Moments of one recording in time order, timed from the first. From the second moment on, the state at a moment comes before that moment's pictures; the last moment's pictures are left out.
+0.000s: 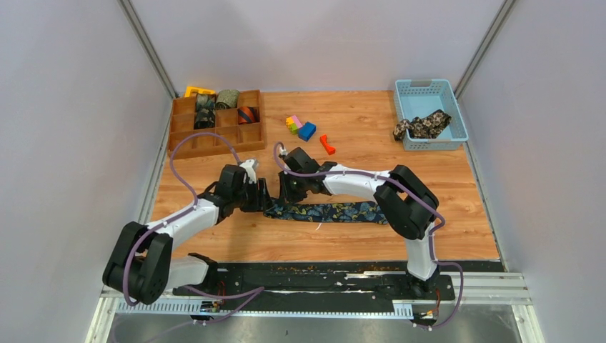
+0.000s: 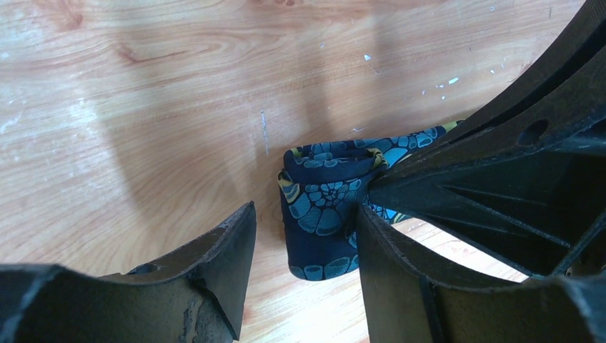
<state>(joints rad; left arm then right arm) -0.37 1.23 0.50 -0.10 0.24 -0.43 0.88 1.98 1.32 -0.23 -0.27 0.62</state>
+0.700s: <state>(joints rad) -0.37 1.30 0.50 -0.02 0.31 -0.46 0.87 1.98 1.30 -0.20 -0.28 0.62</state>
